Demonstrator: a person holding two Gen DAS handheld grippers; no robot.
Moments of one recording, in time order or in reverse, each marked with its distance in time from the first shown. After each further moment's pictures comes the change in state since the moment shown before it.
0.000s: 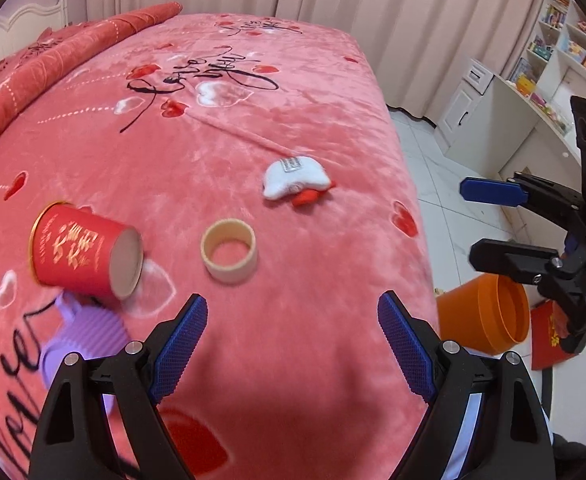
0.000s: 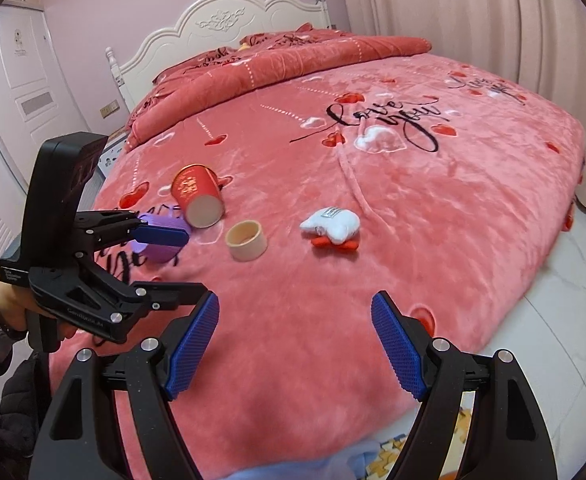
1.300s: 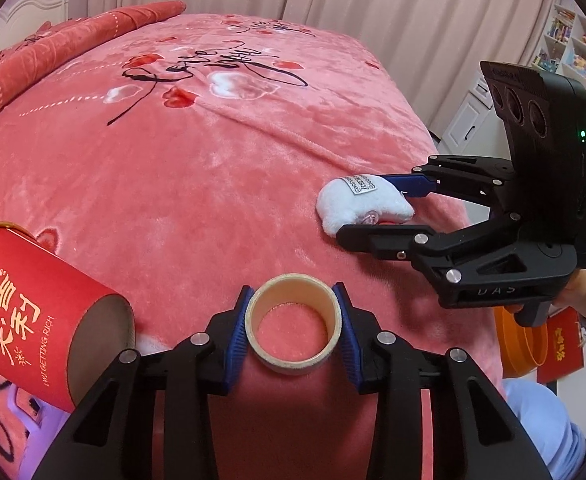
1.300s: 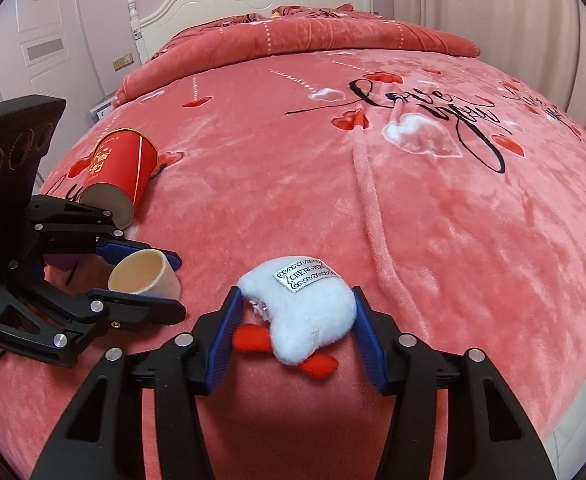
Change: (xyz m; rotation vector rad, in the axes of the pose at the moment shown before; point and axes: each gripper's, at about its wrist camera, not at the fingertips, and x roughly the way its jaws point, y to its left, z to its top) left arm 0.063 0.048 0.017 -0.015 -0.050 -0.025; right arm 0.155 -0.034 0.047 -0.180 0.063 0.014
